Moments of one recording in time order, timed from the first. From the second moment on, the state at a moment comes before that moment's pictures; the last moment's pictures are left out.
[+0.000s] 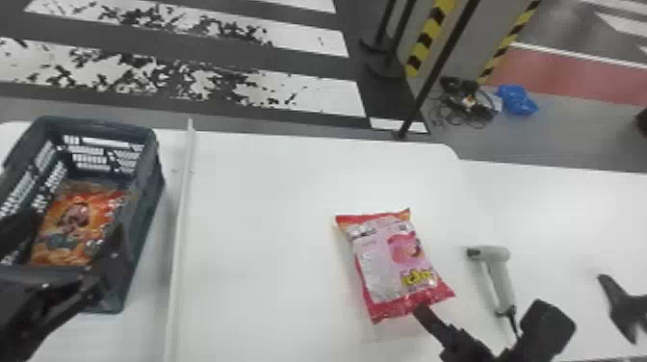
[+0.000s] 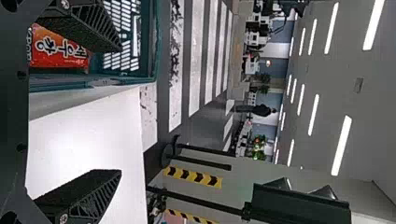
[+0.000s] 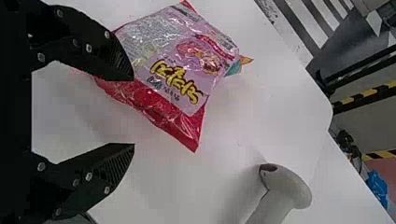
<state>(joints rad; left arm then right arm) 0.79 0.17 0.06 -2.41 0.23 0.27 -0.20 0.83 -0.12 -0.32 -2.23 -0.96 0.56 -0.38</state>
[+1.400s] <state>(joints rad) 0.79 0.19 -0.03 -2.43 0.18 0.26 -0.19 0.57 -0.15 -0.32 -1.84 -0.33 0.03 0.53</state>
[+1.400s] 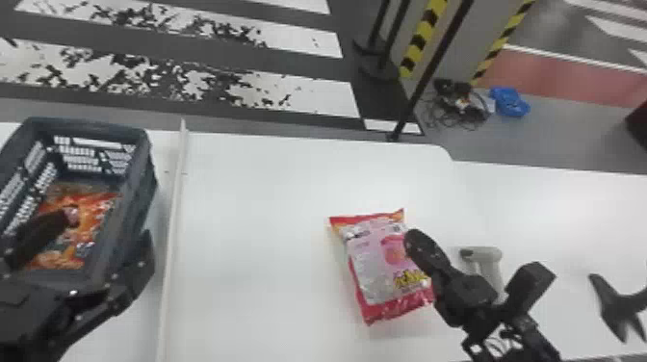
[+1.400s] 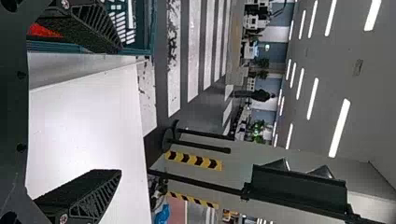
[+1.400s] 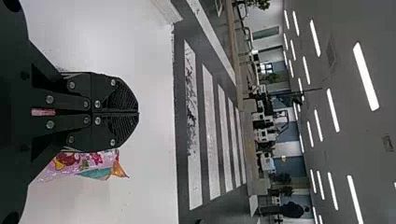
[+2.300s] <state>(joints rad) 0.78 0.20 -0.05 -2.41 0.14 0.28 -0.19 0.33 -0.21 -0.28 -1.44 -0.28 -0.06 0.47</state>
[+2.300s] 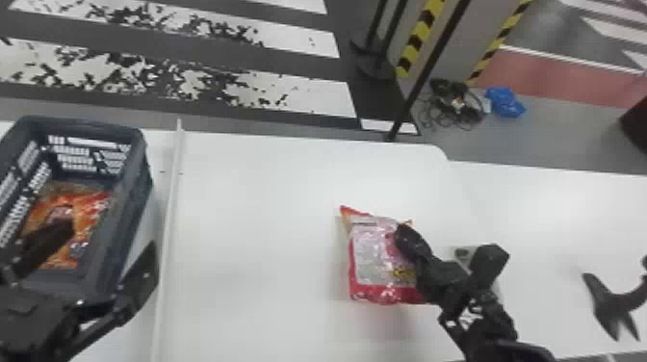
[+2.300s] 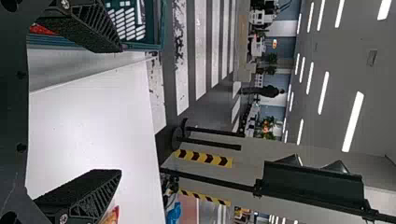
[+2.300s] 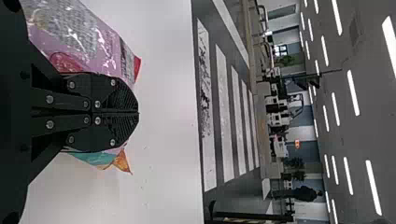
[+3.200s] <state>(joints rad) 0.78 0.21 -0.08 -2.42 0.14 0.28 -0.18 0.48 -0.19 -0.29 -1.72 -0.32 0.01 0.46</state>
